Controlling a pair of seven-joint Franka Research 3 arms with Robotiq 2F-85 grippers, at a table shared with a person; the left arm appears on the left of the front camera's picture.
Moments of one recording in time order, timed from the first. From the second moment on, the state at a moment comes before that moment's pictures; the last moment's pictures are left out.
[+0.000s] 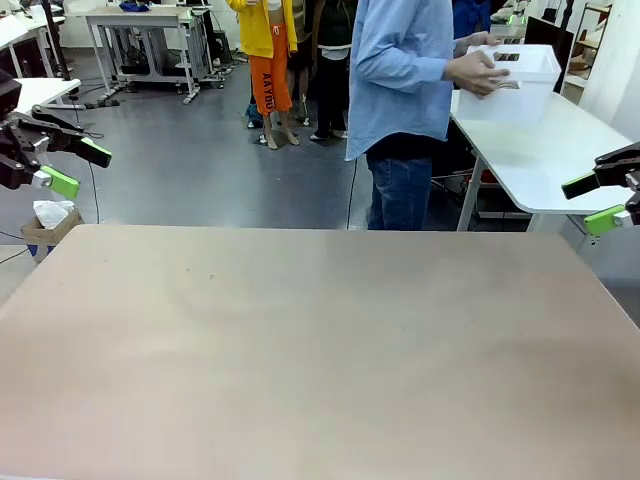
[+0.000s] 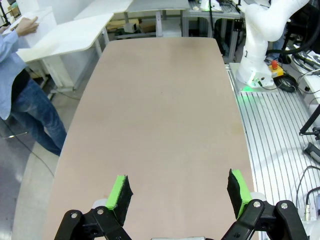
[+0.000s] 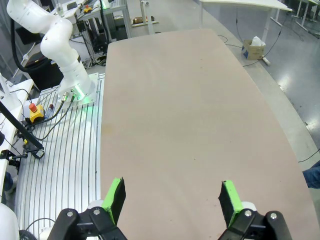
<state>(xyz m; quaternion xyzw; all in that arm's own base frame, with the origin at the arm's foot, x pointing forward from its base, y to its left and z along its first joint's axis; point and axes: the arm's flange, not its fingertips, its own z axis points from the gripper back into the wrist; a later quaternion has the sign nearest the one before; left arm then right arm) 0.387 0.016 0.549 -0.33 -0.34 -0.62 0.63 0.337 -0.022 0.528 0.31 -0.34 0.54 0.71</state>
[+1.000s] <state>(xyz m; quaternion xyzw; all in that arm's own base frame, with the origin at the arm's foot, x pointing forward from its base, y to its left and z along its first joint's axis) 0.387 0.016 0.549 -0.33 -0.34 -0.62 0.63 0.337 -0.022 0.528 0.31 -0.34 0.54 0.71</state>
